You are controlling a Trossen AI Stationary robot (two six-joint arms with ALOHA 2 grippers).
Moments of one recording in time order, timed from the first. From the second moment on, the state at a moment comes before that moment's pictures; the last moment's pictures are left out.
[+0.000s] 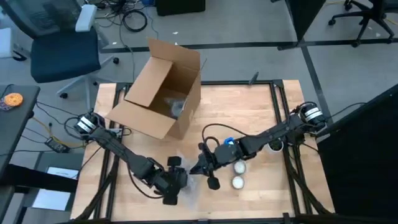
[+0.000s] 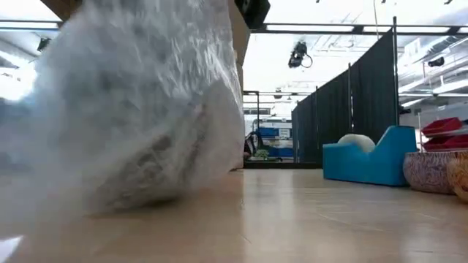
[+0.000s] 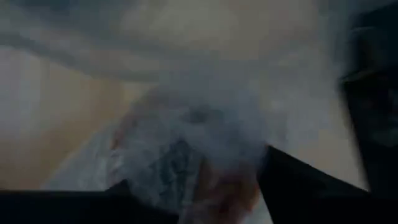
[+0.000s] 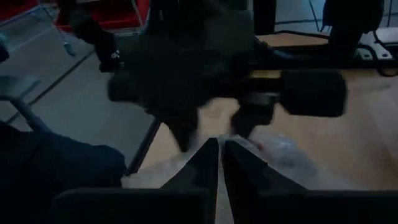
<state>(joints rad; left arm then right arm) -0.62 1.70 1.34 -0.64 -0.29 -0.42 0.36 1.73 1.19 0.22 0.05 0.20</state>
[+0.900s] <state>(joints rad) -0.86 1.70 1.40 -1.03 -0.26 -0.94 0.35 1.73 1.19 0.32 0.02 0.16</state>
